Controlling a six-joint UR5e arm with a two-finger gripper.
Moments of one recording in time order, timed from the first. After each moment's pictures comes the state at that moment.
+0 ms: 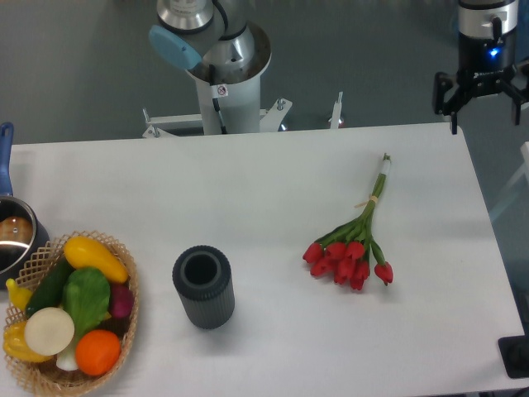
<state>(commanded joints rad) 3.02 -1.69 -1.64 -0.95 1.38 1.03</state>
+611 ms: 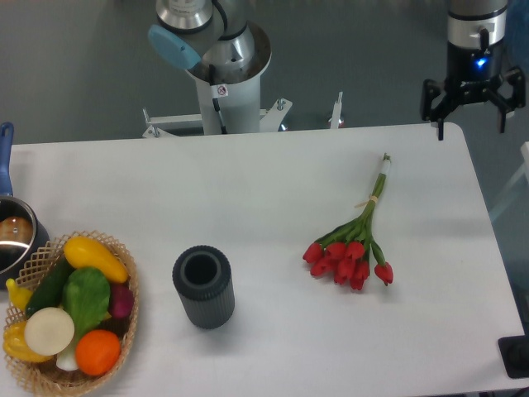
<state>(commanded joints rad) 3.00 -1.70 -1.71 -0.94 1.38 1.02</state>
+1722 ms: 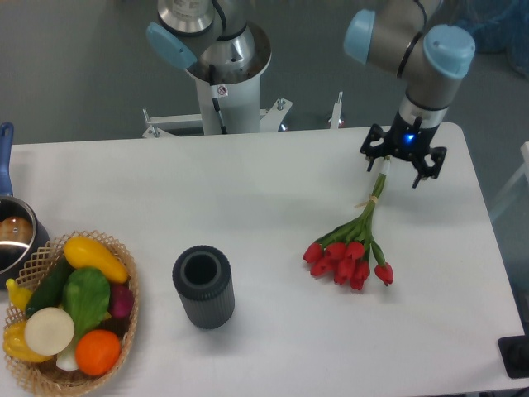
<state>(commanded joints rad) 2.92 -1.90 -1.89 -0.98 1.38 1.42</state>
